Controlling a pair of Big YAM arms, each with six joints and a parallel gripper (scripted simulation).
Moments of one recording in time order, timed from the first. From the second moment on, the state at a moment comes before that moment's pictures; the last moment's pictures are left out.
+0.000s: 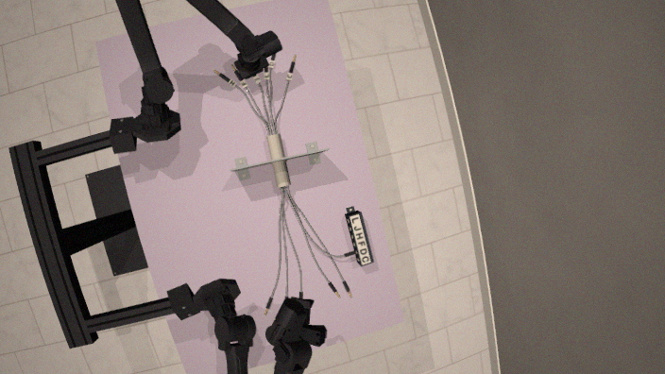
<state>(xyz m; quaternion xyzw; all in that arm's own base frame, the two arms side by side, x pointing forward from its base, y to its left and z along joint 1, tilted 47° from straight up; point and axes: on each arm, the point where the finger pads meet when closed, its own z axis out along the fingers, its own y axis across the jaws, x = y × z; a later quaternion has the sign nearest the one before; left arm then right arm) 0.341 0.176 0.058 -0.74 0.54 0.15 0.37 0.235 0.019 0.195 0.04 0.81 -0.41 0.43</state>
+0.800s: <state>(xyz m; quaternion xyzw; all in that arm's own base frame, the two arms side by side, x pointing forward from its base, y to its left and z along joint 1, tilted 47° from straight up) 0.338 0.199 0.081 -0.75 0.52 0.15 0.38 0.235 0.019 0.195 0.04 0.81 -0.41 0.43</state>
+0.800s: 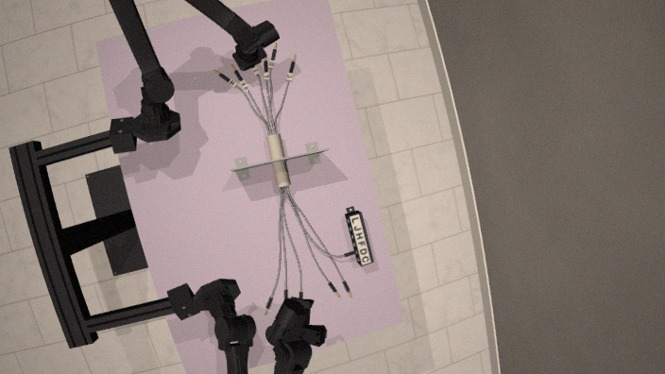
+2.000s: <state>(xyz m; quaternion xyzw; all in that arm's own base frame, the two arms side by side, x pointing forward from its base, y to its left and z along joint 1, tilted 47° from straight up) 0.333 0.228 0.109 -0.74 0.54 0.15 0.37 0.235 0.019 0.195 0.04 0.81 -0.41 0.43</state>
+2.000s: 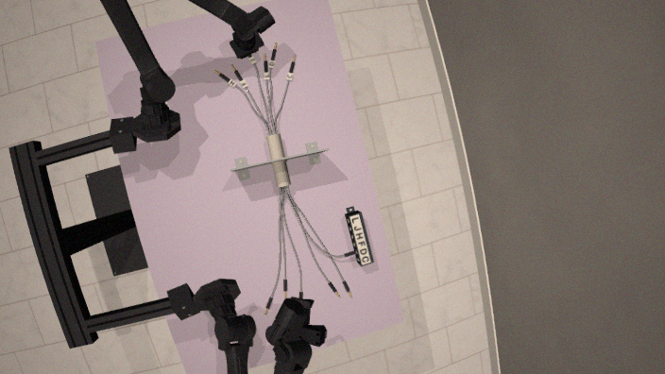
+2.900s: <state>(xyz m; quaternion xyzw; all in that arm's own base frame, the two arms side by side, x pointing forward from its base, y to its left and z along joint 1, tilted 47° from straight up) 0.325 0.226 0.133 -0.74 0.53 0.13 0.39 0.235 0.019 0.195 0.04 0.81 -0.41 0.43</state>
